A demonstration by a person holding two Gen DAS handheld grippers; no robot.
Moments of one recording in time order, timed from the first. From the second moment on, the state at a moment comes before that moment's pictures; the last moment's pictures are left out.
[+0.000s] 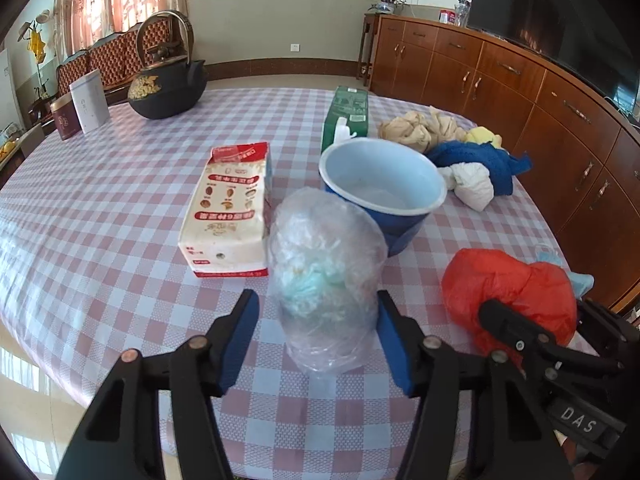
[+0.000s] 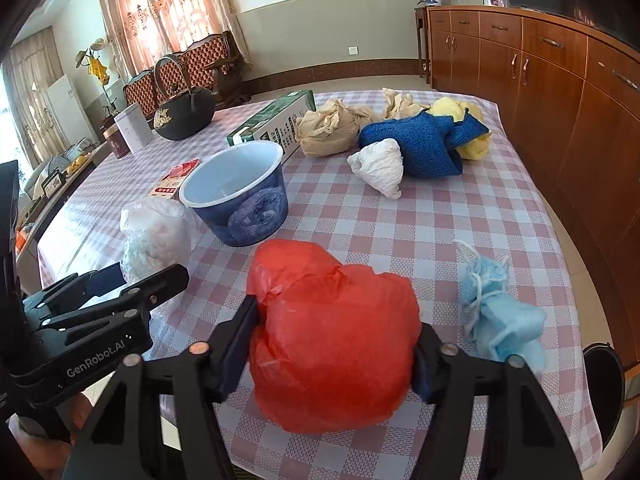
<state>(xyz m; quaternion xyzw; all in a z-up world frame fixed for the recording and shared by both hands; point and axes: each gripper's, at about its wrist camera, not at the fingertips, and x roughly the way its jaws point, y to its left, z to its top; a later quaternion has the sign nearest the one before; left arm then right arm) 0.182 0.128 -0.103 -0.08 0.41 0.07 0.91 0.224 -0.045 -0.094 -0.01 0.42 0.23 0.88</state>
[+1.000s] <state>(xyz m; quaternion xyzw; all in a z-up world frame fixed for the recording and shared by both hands) 0.141 0.073 -0.046 -0.08 0.36 -0.02 0.93 0.170 -0.120 -0.027 0.05 0.36 0.23 0.91</state>
